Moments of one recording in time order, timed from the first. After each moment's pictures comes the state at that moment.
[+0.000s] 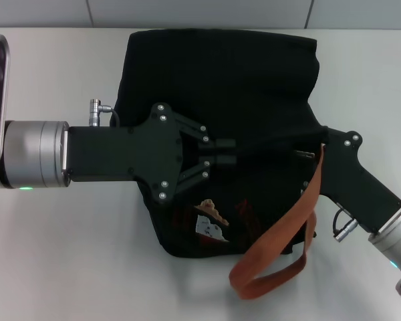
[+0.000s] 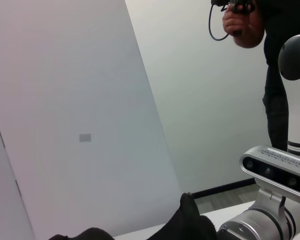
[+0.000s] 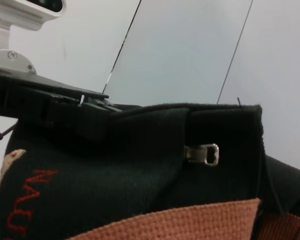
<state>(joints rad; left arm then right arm) -0.41 -2.08 1.18 0.87 1.55 1.69 -0.96 0.43 2.09 -0.20 0.21 -1.85 -1.55 -0.18</state>
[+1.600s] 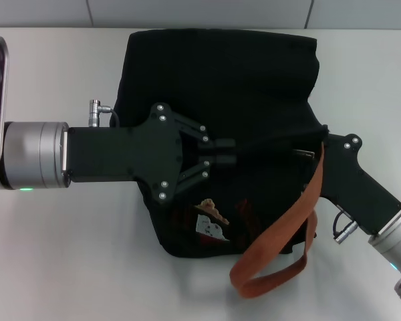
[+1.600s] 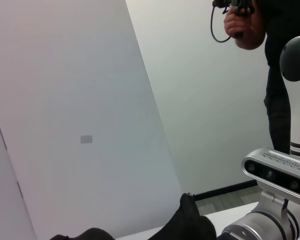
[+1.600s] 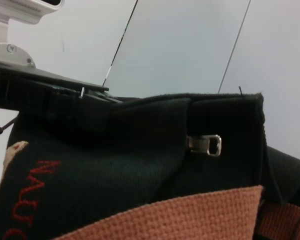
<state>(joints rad) -0.41 -2.08 1.18 0.86 1.54 1.69 -0.94 0.42 2.09 -0.20 0.21 -1.85 -1.53 -0.19</state>
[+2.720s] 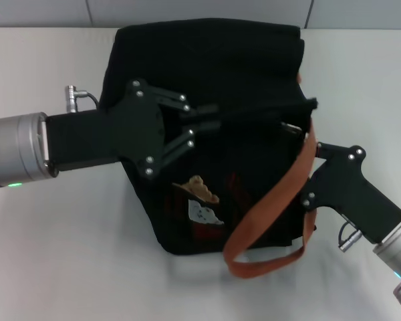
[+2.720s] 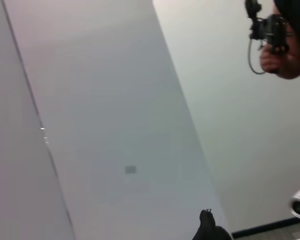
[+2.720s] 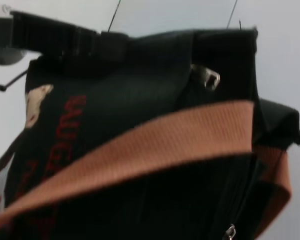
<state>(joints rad) -0.39 -2.07 1.15 0.78 1.40 1.69 -0.87 0.39 2.09 -0.20 0.20 -1.85 -1.48 -0.19</state>
